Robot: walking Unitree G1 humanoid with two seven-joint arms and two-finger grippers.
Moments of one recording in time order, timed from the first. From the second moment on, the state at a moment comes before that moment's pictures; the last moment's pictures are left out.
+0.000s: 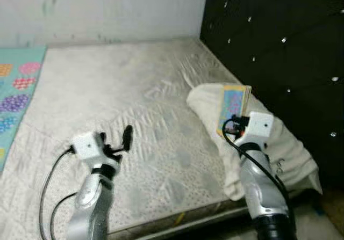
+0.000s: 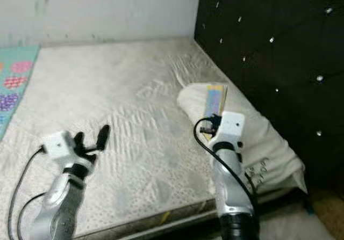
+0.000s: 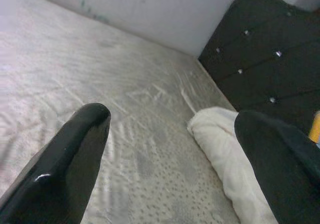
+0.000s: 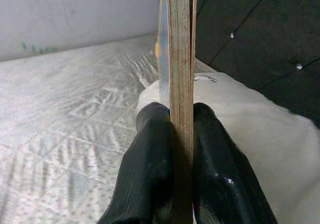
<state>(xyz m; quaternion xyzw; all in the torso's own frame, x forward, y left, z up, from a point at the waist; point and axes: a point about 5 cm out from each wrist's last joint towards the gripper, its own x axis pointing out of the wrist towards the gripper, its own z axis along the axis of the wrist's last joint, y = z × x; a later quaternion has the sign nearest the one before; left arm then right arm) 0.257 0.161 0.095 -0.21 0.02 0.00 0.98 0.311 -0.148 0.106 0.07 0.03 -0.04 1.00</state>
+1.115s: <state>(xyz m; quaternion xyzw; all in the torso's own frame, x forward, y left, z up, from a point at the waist) 0.256 0.156 0.093 -0.21 0.02 0.00 0.98 0.308 -0.138 0.099 0.06 0.04 0.00 1.00</state>
